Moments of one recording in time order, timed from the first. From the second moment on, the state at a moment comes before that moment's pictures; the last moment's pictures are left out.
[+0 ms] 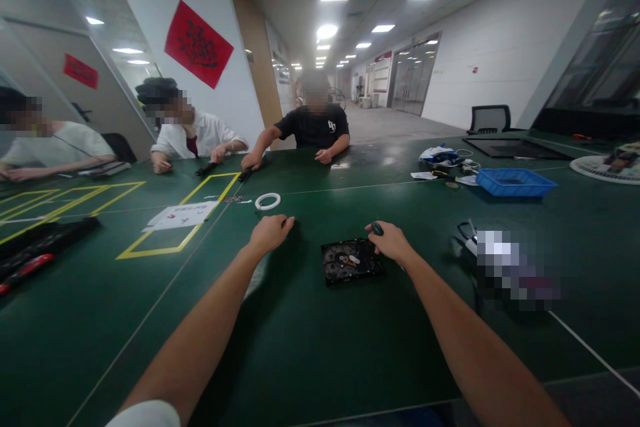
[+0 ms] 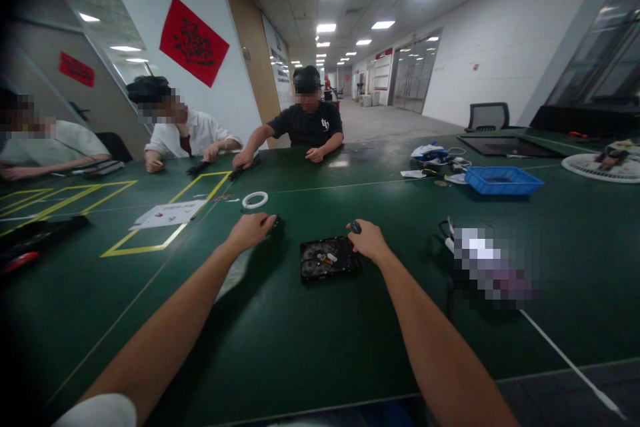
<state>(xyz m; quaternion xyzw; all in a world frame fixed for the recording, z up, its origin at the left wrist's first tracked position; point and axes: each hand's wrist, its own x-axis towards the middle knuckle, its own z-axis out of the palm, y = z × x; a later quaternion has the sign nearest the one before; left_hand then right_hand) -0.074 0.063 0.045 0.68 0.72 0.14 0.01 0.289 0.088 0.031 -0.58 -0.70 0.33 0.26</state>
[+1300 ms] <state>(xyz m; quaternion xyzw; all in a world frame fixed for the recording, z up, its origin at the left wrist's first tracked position) -0.048 0.065 0.026 0.63 0.68 0.29 0.24 0.294 0.067 0.060 -0.43 -0.79 0.42 0.09</state>
